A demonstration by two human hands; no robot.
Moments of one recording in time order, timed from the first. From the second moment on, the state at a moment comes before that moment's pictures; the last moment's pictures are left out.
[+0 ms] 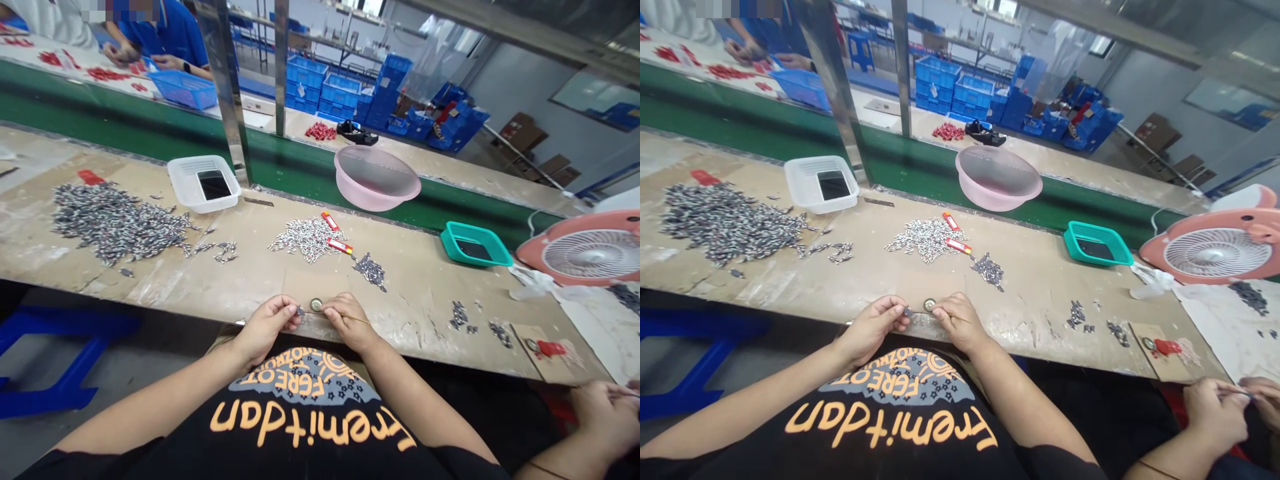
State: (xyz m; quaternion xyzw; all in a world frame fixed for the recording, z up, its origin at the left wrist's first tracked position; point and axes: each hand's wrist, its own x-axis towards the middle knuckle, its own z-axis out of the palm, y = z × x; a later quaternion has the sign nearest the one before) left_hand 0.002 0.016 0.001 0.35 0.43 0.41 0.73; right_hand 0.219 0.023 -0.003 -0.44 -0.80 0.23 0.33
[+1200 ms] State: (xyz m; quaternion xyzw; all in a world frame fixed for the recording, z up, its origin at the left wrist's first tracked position) left_hand 0.001 0.014 -0.001 0.37 0.42 0.40 0.72; right_hand 0.191 0.009 0.028 -0.37 -0.78 0.28 0.41
